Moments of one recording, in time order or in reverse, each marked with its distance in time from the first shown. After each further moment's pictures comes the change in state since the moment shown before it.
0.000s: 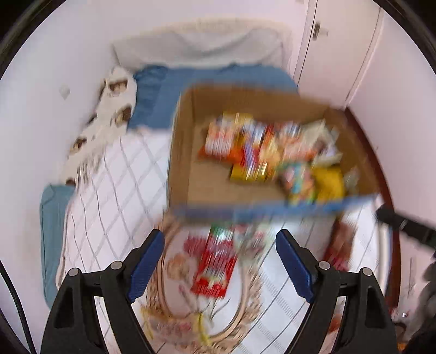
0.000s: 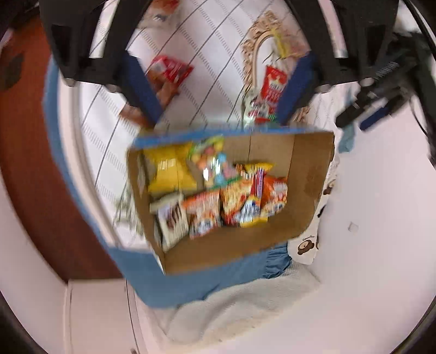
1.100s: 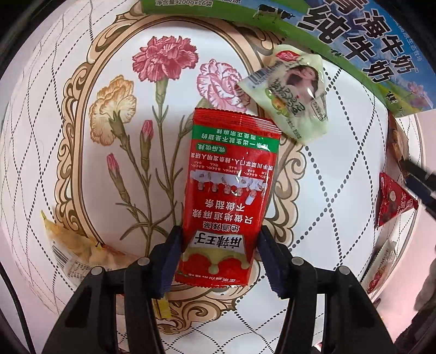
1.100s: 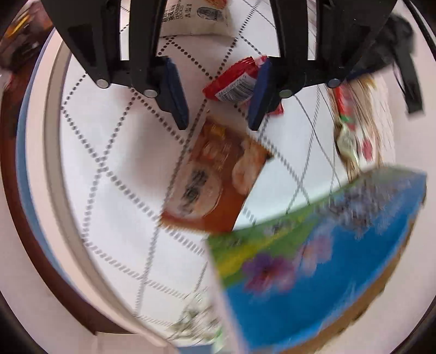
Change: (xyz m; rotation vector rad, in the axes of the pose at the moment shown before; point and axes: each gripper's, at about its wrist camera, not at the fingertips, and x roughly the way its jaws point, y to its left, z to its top) left arm 0.134 -0.011 -0.128 -0.127 0.427 -0.111; right arm 0.108 -0.096 -0.077 0.132 0.168 -0.160
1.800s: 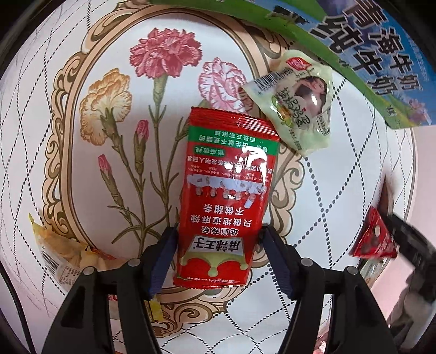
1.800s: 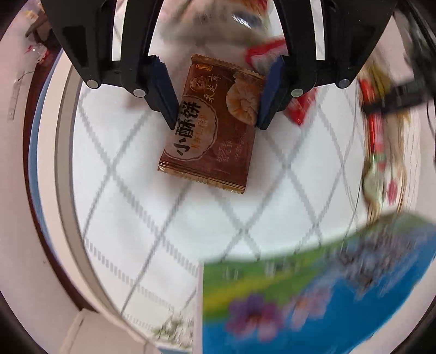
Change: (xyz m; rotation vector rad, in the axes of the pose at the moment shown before) left arm 0.009 0.023 0.014 -0.034 0.032 -0.074; right arm 0.024 0.021 -0.013 -0.218 0.086 -0.140
